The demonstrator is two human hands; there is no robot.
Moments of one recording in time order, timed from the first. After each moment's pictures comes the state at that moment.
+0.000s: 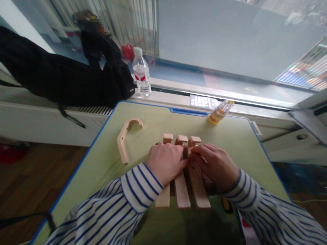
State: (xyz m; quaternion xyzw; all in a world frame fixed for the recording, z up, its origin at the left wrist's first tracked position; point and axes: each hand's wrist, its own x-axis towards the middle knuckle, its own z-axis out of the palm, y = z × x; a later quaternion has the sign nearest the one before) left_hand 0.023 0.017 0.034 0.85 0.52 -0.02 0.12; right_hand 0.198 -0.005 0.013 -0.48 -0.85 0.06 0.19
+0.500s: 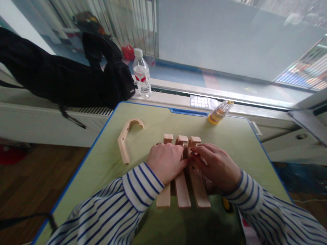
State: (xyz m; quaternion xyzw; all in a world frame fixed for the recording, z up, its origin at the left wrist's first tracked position) left_hand 0.024 0.016 0.036 0.84 0.52 -0.02 0.13; right_hand 0.197 -0.007 0.017 -0.47 -0.86 0.06 0.18
